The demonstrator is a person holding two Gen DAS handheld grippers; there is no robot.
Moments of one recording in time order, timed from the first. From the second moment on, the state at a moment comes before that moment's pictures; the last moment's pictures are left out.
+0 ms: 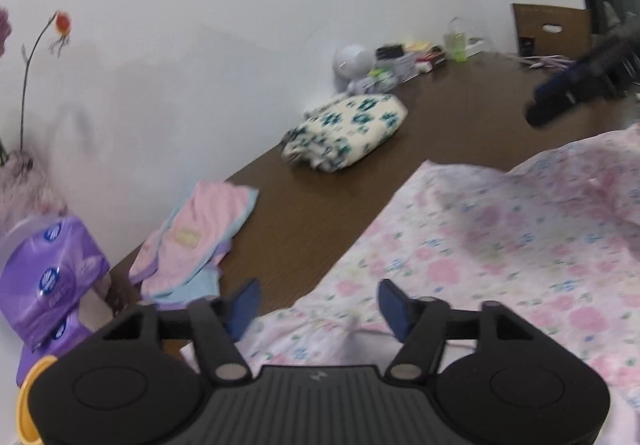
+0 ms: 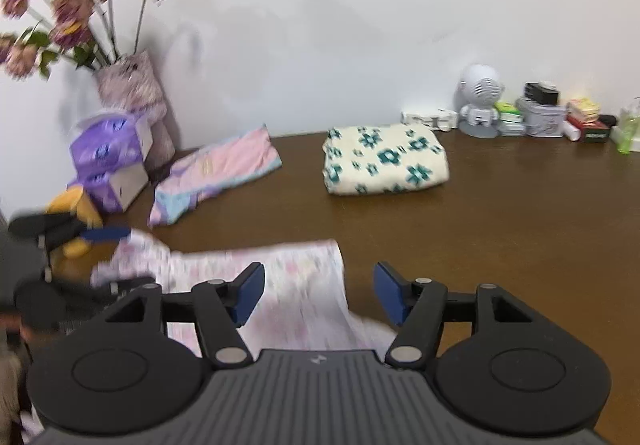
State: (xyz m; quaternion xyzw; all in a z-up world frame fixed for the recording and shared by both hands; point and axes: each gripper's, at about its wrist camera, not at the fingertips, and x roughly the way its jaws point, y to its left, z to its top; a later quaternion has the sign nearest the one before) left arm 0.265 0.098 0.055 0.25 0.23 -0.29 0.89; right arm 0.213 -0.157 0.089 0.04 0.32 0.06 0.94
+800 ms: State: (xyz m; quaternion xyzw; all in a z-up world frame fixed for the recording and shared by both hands) left arm 0.119 0.025 0.057 0.22 0.25 -0.42 0.84; right arm 0.102 -0.205 0.040 -0.05 0.36 0.05 0.93
